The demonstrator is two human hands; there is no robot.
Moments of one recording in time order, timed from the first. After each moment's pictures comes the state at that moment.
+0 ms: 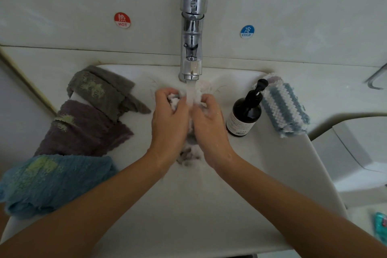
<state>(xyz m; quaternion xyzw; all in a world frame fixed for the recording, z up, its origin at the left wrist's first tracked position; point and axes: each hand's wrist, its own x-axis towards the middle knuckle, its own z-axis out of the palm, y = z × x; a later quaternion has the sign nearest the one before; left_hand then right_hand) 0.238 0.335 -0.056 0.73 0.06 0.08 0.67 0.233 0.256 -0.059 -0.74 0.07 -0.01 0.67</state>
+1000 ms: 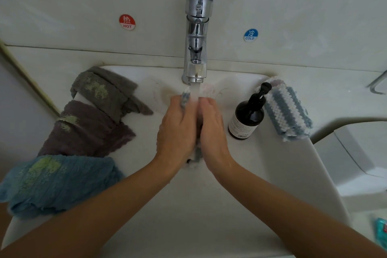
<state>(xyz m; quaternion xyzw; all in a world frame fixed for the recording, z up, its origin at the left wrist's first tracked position) 0.237 0.330 -0.065 0.80 0.03 0.07 0.60 0.226 0.260 -0.053 -0.70 0.05 -0.05 0.71</state>
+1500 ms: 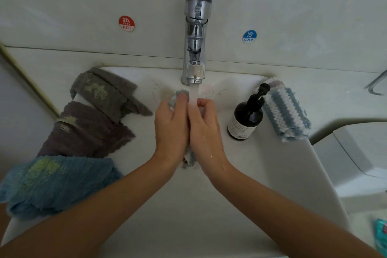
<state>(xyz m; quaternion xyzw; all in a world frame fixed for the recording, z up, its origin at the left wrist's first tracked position) 0.239 0.328 -0.054 0.67 0.10 0.11 0.73 0.220 0.270 -0.047 -0.72 0.06 -0.04 0.69</state>
